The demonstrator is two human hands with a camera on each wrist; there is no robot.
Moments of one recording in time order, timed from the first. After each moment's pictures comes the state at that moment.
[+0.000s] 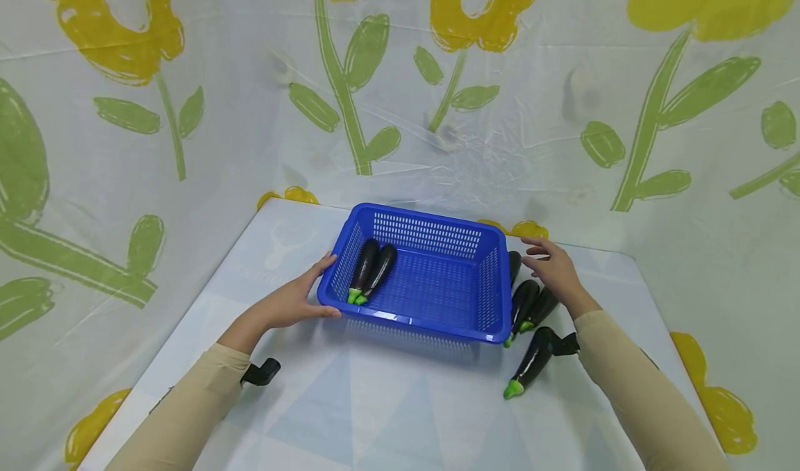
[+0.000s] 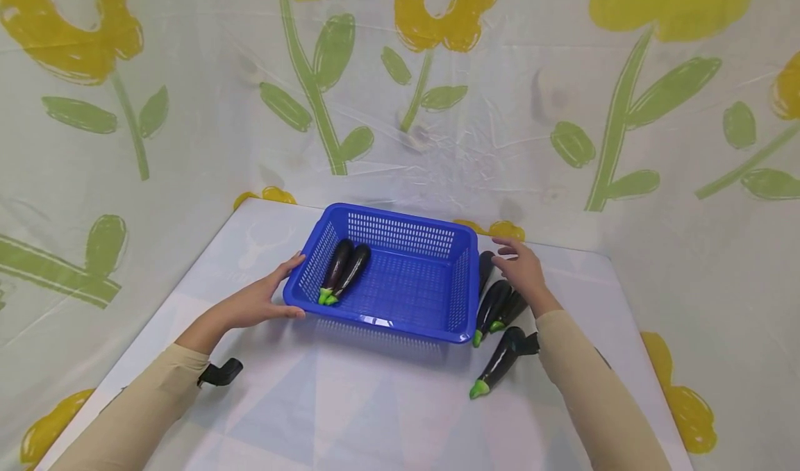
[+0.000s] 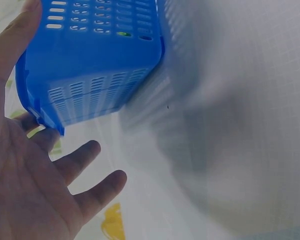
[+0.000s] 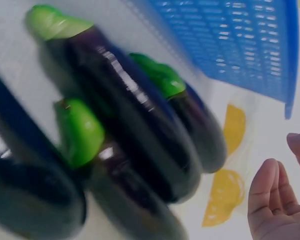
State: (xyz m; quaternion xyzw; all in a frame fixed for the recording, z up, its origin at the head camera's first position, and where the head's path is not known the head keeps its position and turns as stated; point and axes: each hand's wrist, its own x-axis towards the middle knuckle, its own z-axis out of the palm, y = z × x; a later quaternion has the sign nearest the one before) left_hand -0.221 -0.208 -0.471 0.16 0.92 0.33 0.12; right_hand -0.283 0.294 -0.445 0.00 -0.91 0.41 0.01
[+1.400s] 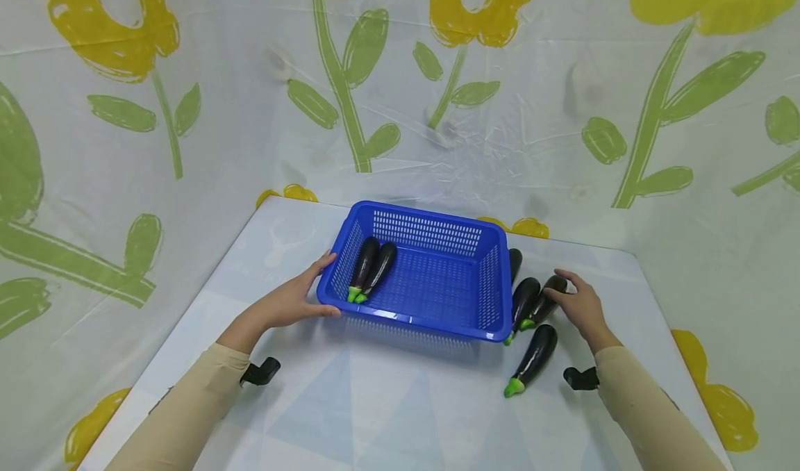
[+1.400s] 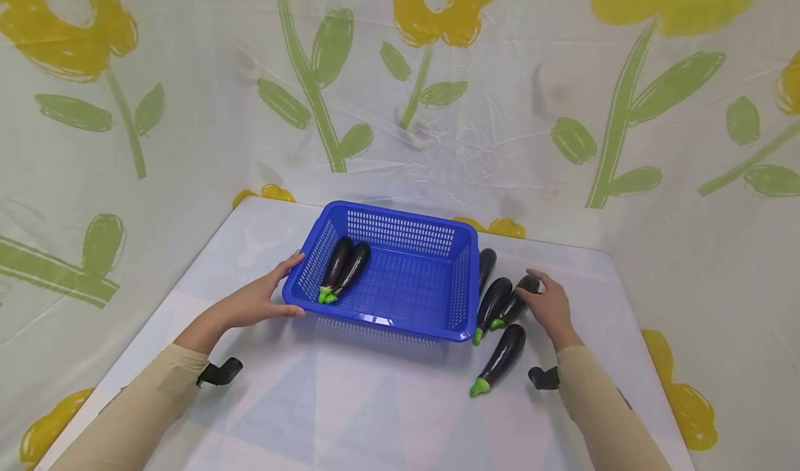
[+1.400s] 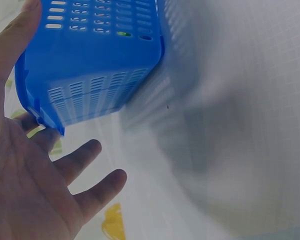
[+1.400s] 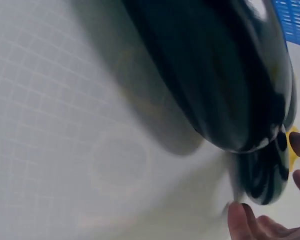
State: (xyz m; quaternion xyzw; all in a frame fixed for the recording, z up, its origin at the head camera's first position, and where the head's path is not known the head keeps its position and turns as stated) left_hand -0.220 -0.207 -0.468 0.15 0.92 0.33 0.13; right_hand -0.246 0.349 -0.500 -0.12 -0.92 0.37 -0.04
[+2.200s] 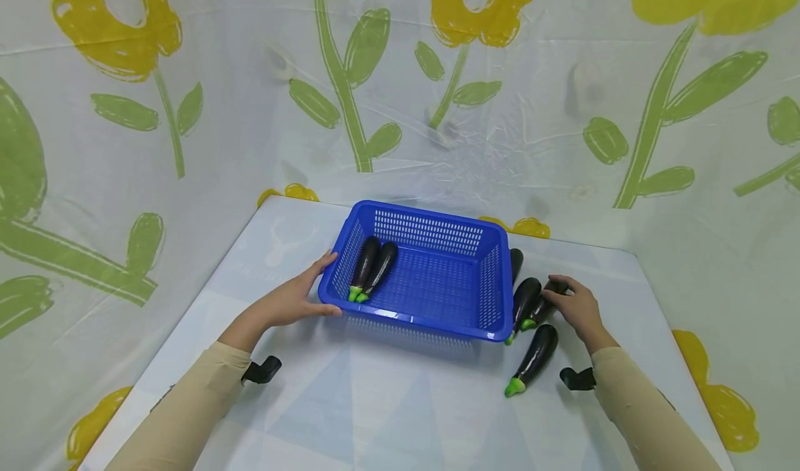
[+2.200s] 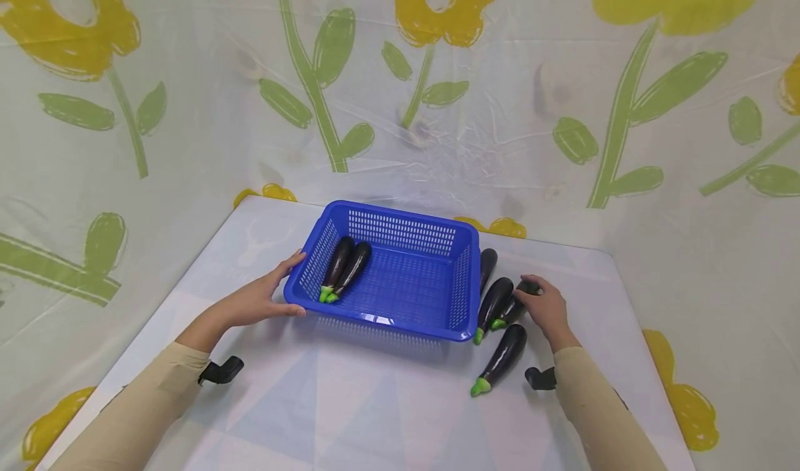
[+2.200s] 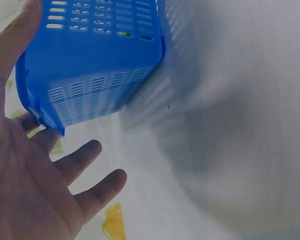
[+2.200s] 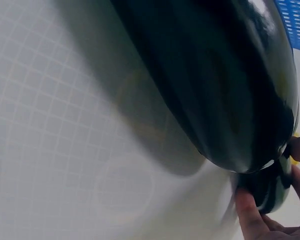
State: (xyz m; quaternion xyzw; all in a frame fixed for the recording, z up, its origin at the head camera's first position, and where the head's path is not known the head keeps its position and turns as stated) left_hand -0.220 -0.208 -0.469 0.16 0.92 0.34 0.12; right_hand -0.244 0.343 -0.503 -0.13 -0.90 0.40 -0.05
